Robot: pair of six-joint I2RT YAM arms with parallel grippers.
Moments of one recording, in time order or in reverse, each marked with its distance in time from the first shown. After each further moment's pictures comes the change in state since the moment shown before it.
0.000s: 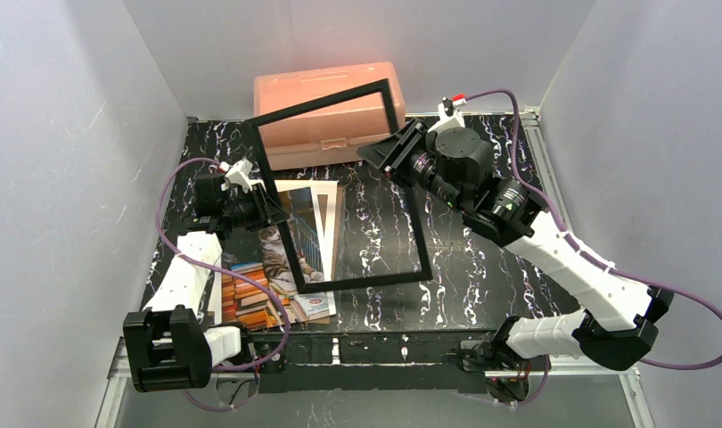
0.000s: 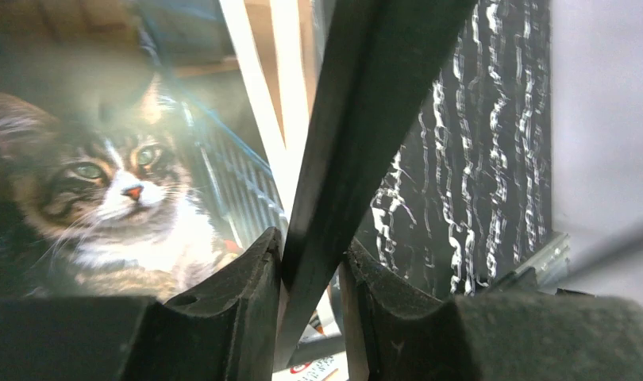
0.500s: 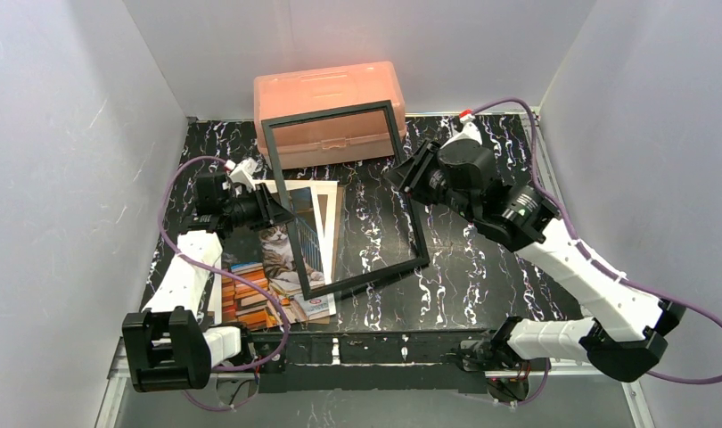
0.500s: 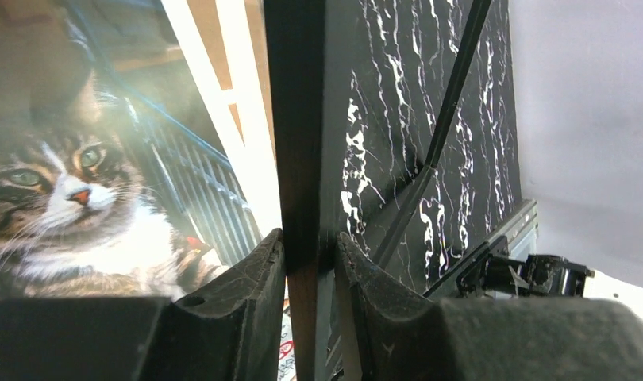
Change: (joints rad) left arm -0.014 -0.003 0.016 -0.024 0.098 0.003; right arm -0.068 -0.063 -0.092 -0.227 -0.001 -0.106
